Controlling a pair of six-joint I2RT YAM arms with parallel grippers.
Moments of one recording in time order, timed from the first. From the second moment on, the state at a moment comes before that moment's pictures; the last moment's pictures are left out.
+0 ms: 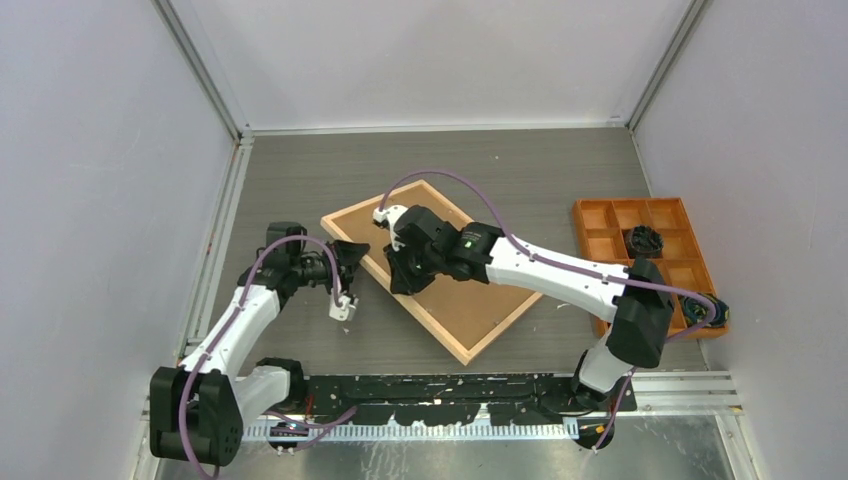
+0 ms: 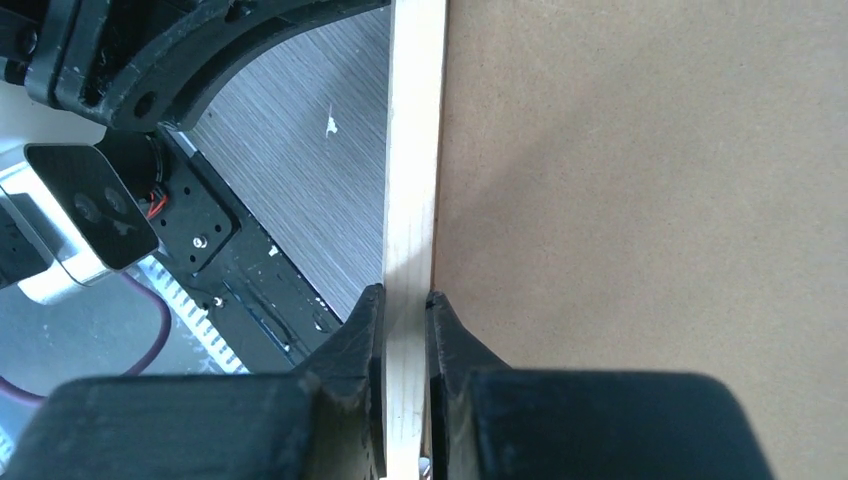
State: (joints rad) left arm -0.11 1.04 0.57 -0.35 0.94 2.09; right arm 1.06 1.64 1.39 -0.58 -0.09 0.36
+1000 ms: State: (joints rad) left arm -0.14 0.97 0.95 -0.82 0.80 1.84; right arm 1.46 1.49 1.61 -1.00 0.47 -0.01
